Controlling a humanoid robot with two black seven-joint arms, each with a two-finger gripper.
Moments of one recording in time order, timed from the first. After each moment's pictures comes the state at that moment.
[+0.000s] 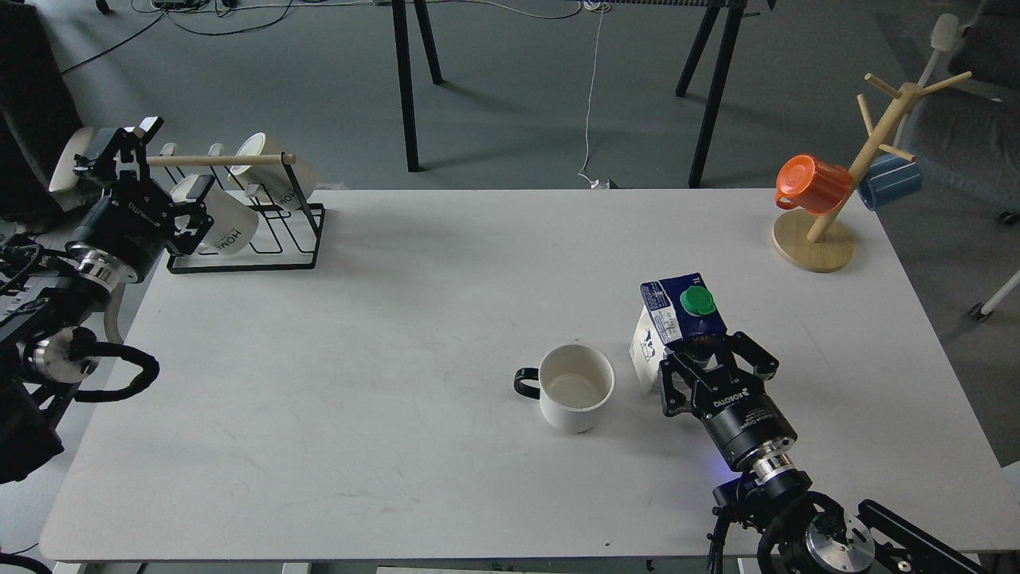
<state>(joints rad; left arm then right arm) -0.55 0.53 -0.82 -0.60 0.30 -0.49 -0.49 0.11 -0.27 0.73 1.21 0.51 0.49 0.23</state>
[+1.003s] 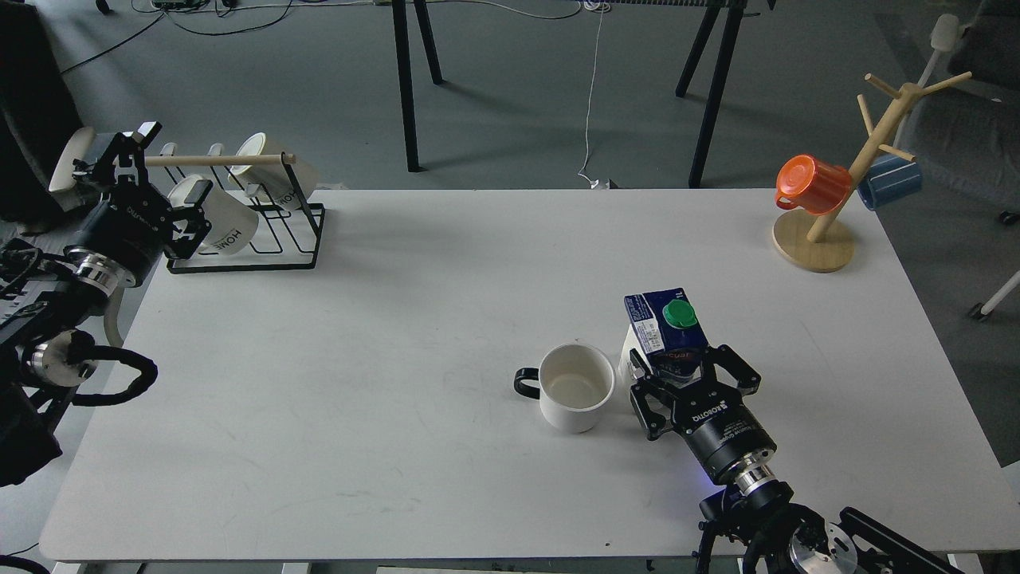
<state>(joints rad) -0.54 0.53 -0.80 -0.58 0.30 -0.49 -0.49 0.10 -0.24 0.69 1.20 0.46 0.49 0.22</state>
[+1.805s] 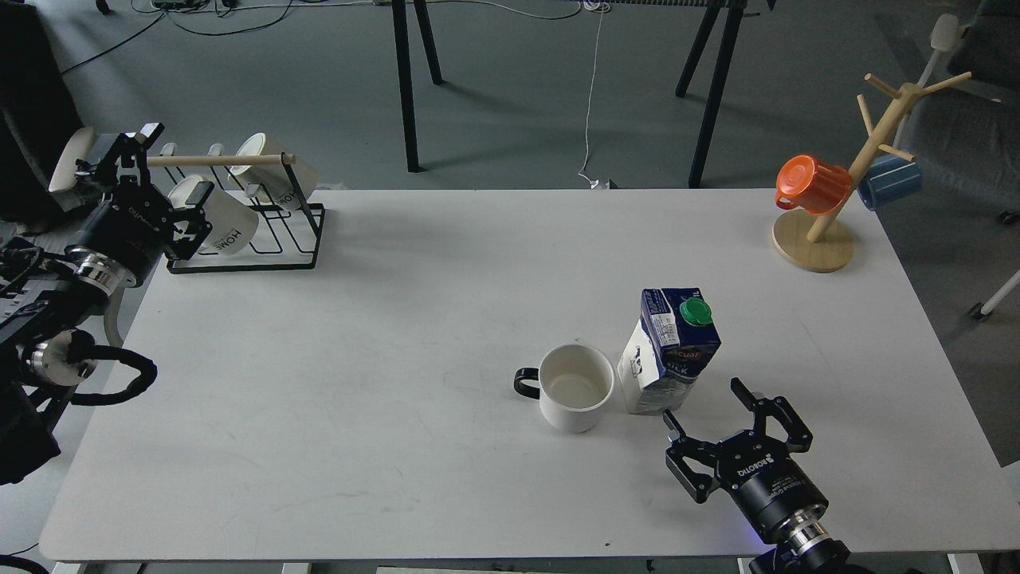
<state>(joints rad) -0.55 0.53 -0.80 -0.58 0.30 -0.49 -0.49 -0.08 -0.43 0.71 1.37 0.46 0.49 0.23</state>
